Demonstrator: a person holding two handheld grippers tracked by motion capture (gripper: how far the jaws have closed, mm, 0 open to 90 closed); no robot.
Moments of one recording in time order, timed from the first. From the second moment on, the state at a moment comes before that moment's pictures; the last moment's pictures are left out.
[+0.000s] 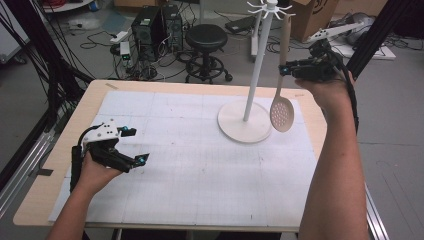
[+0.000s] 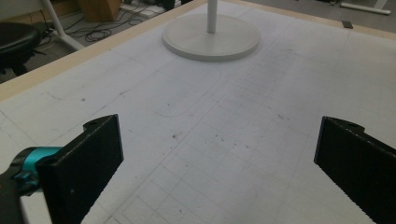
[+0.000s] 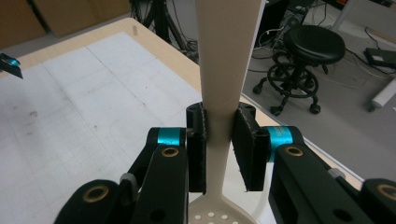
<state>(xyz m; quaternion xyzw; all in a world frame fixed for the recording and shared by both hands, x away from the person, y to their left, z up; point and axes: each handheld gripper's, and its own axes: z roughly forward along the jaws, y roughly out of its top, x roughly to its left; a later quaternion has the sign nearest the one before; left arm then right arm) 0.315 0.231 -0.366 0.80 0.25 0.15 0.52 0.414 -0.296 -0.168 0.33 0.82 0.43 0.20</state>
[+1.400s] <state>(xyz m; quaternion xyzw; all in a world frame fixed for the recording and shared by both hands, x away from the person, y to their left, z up) 0.313 0.234 -0.365 0.80 0.25 0.16 0.52 0.433 -0.286 -0.171 0.36 0.82 0.41 0.19</state>
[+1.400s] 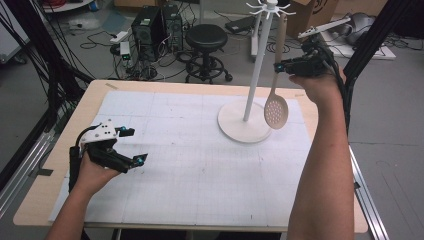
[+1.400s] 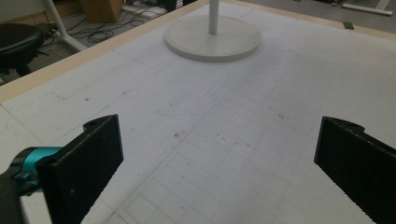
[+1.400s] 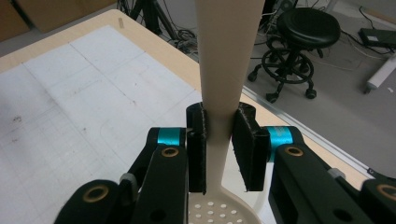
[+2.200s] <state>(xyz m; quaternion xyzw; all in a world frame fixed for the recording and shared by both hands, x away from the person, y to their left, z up) 0.312 0.233 -0.366 0.80 0.25 0.15 0.52 0.417 -0.293 -0.170 0.34 0.81 0.43 0.21</state>
